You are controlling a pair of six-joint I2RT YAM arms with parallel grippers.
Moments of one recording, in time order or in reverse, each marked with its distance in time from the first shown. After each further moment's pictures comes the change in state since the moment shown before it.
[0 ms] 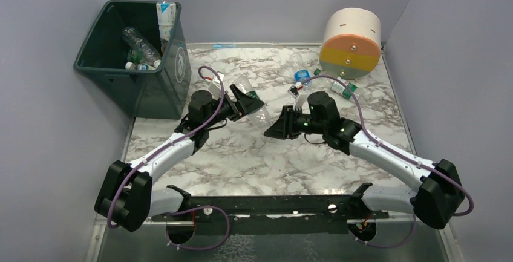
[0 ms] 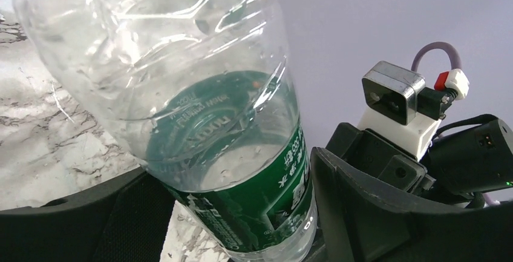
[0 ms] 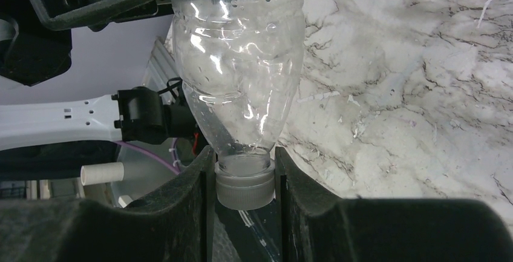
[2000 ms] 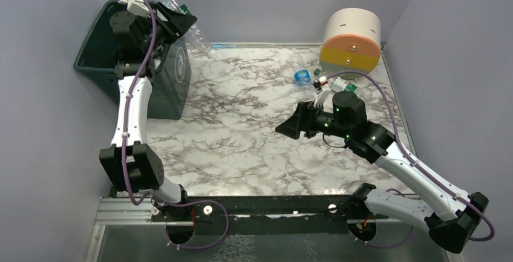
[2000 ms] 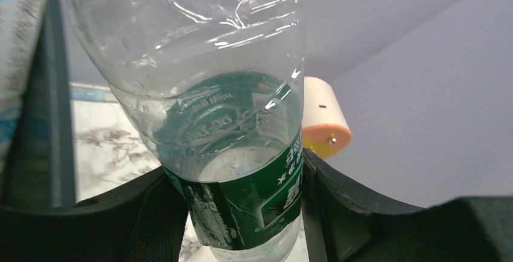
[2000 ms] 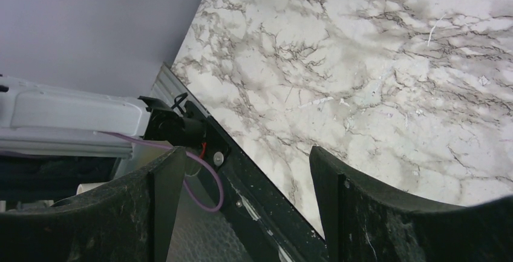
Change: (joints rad) left arm 0.563 0.259 0.886 -0.443 0.179 0.259; right arm 0.000 -0.242 0.113 -0.280 0.125 -0.029
